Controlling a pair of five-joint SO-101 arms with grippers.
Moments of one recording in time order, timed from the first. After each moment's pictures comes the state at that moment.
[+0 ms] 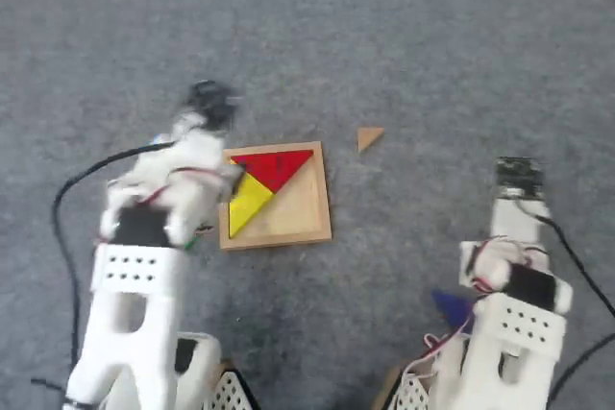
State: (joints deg) left arm 4.8 -43.6 46.3 54.3 -20.9; right arm 21.0 -62.1 70.3 65.2 13.9
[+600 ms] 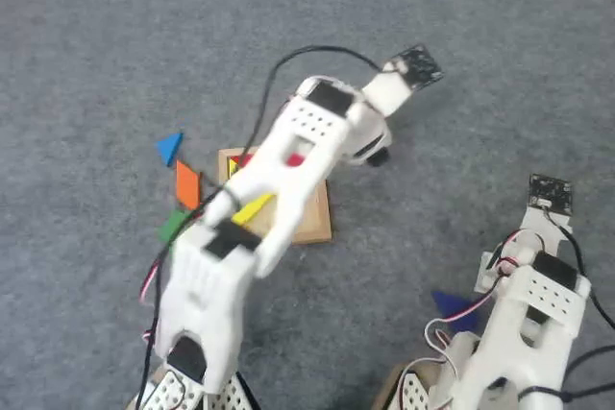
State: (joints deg) left arm 25.0 36.9 -26.6 70.0 -20.9; right arm 27.3 -43.7 70.4 58.7 13.9
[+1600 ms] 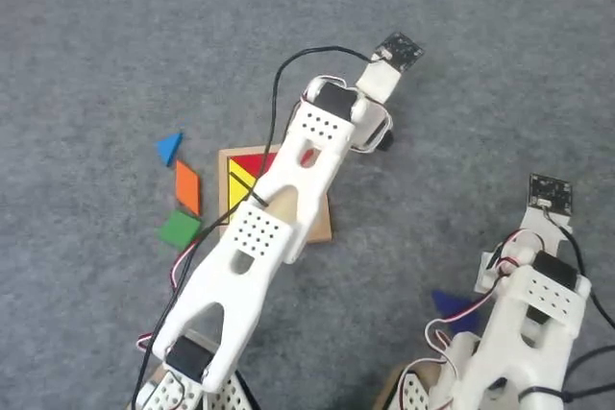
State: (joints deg) left arm 22.7 78.4 -84.2 85.8 -7.3; right arm 27.3 -43.7 70.4 58.7 13.9
